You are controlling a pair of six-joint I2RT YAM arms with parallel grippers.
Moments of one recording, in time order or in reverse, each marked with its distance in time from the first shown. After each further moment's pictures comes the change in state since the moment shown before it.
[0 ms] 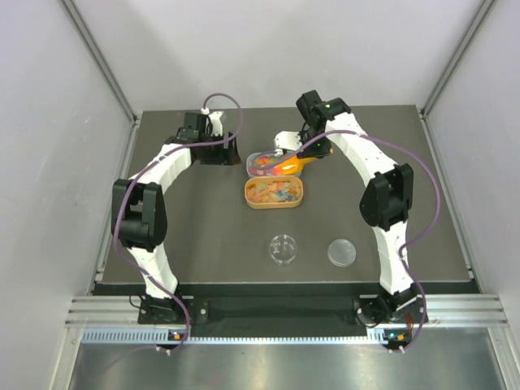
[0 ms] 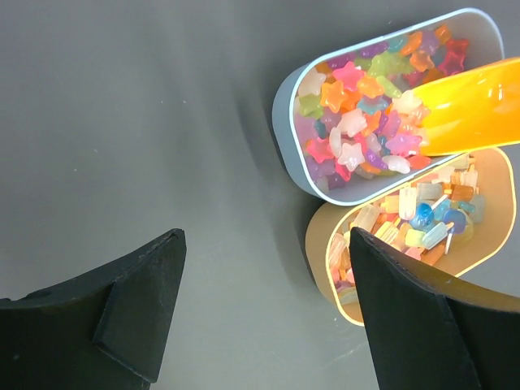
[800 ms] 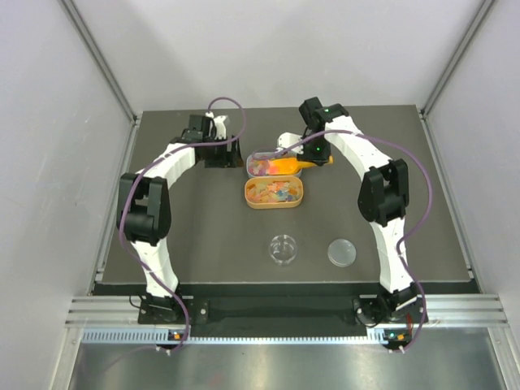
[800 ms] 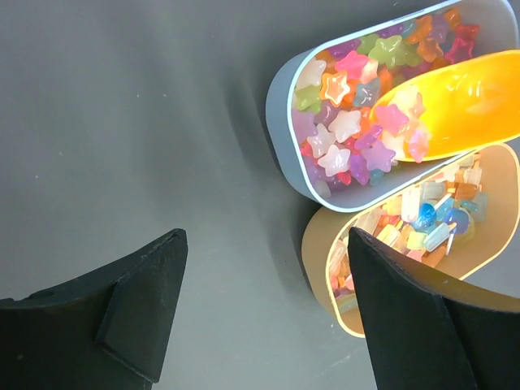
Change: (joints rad) left arm -0.007 0.066 0.011 0.002 0.039 -0.016; right arm -0.035 0.063 -0.053 0.066 -0.043 0.128
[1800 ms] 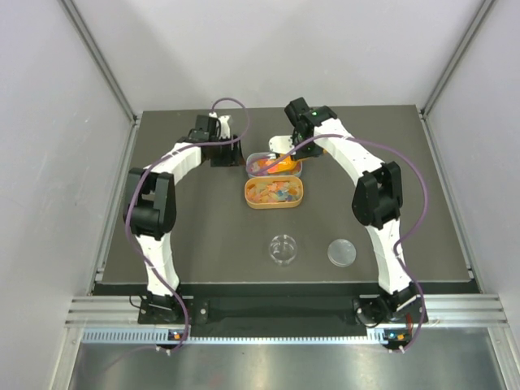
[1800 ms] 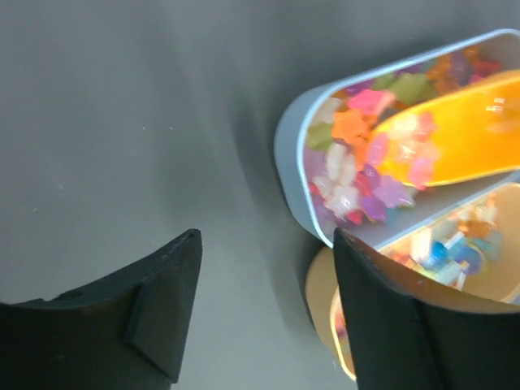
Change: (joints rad) left arm -0.024 0.060 0.040 0.046 -0.057 -0.042; right arm 0.087 0.002 0.036 0.051 0.193 -0.092
